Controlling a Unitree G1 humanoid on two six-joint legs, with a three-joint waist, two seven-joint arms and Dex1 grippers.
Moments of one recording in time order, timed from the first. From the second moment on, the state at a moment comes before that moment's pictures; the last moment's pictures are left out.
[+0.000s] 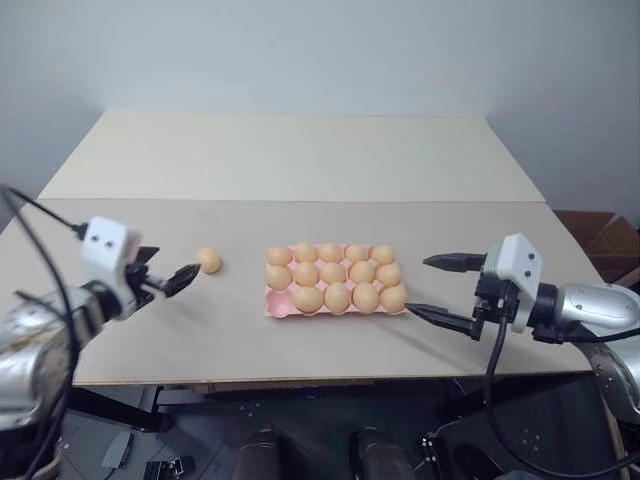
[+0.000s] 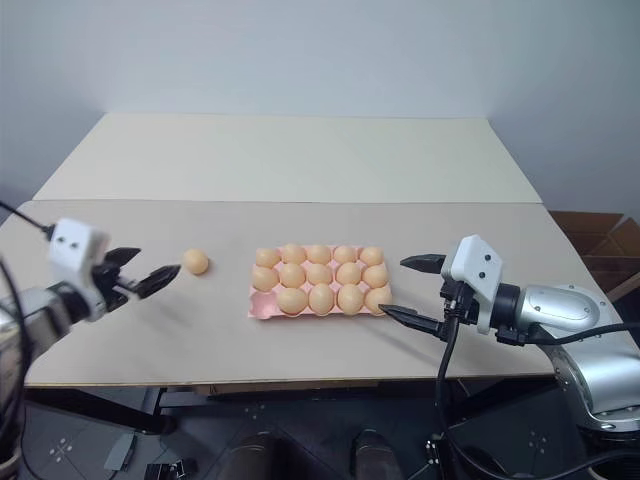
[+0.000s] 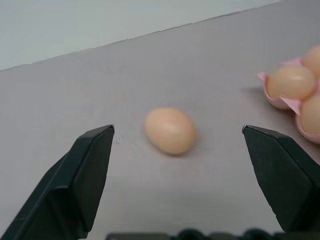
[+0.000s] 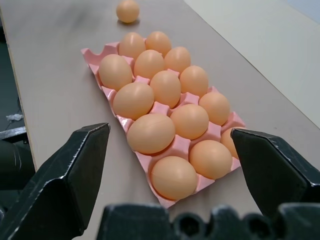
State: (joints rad) left arm -0.29 0.69 0.30 -0.32 -0.47 0.98 -0.40; right arm -0.16 -0.86 -0.17 -0.48 0.52 0.50 0.95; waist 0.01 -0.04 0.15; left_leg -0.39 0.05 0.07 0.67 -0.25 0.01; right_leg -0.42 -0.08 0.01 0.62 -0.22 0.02
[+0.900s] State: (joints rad) left arm -0.50 0.52 0.13 -0.07 -0.29 1.08 -0.24; right arm -0.10 -0.86 -0.19 -0.54 0.54 0.51 0.88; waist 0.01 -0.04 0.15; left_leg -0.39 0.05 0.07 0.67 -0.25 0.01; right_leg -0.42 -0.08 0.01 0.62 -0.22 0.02
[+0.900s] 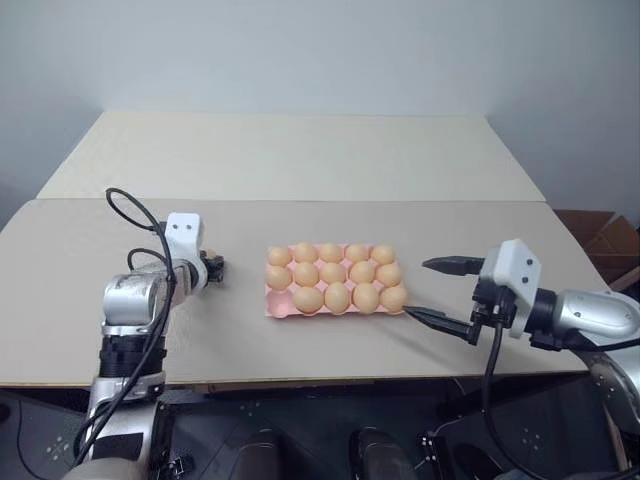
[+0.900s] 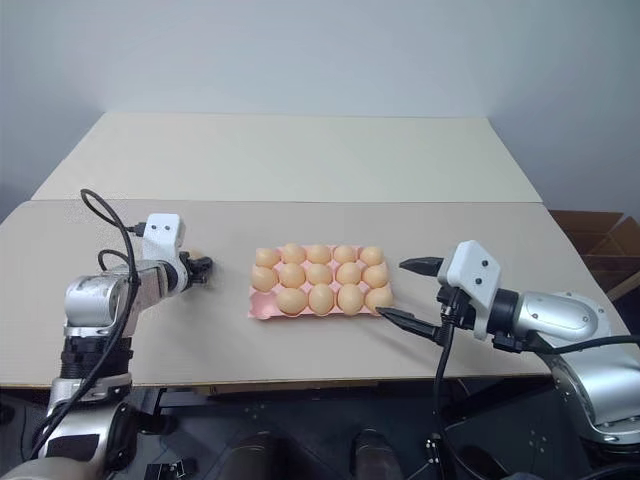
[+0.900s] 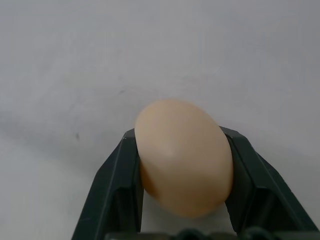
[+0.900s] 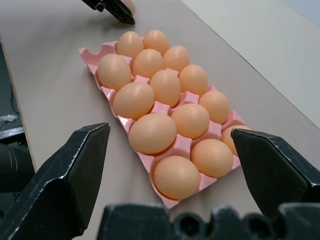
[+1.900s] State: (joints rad) left arm -0.39 0.72 -0.13 -0.21 -0.39 0.64 -0.98; right arm -0.02 -0.85 -0.21 -0.63 0.57 0.56 0.79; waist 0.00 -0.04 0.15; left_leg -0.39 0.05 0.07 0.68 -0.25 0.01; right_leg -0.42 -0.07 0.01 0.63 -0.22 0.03
